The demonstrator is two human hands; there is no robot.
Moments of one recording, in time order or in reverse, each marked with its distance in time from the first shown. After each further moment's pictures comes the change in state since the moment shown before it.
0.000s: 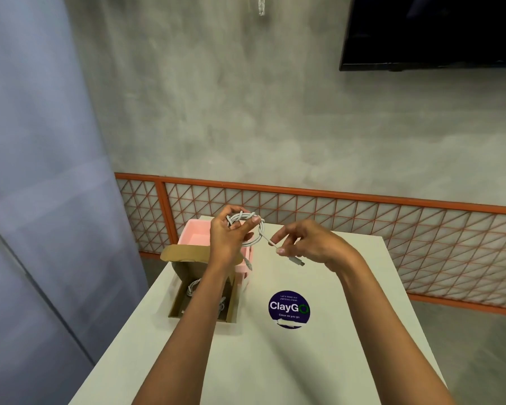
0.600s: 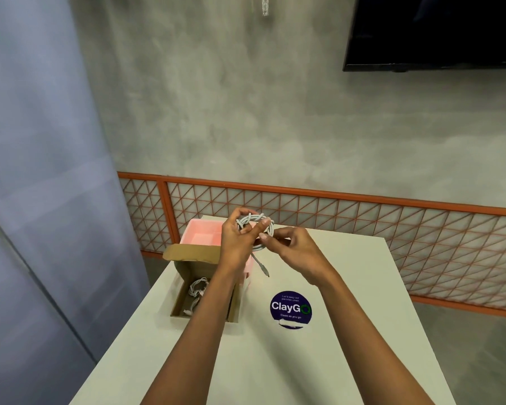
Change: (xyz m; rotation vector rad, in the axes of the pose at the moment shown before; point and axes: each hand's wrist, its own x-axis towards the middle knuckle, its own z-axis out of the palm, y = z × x) left_hand -0.005 -0.007 0.007 -0.090 -0.075 -0.038; right_hand 0.024 0.022 0.042 0.232 0.190 -0.157
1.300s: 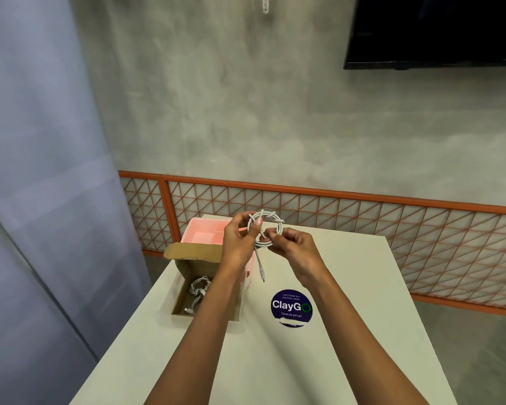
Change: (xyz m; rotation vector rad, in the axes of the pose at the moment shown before) left_hand -0.003 -0.002 0.003 0.193 0.103 -0.056; right_hand 0.009 0.018 0.013 0.507 0.141 0.074
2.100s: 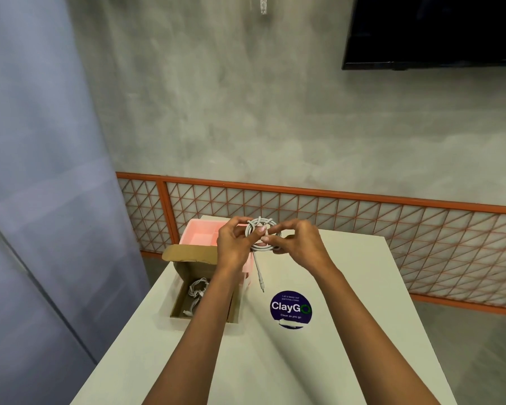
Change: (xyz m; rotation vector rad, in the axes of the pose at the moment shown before) left_hand 0.009 -0.012 -0.006 -0.018 0.006 -0.023; right_hand 0.005 -0.026 -0.007 -0.563 -0.003 -0.126
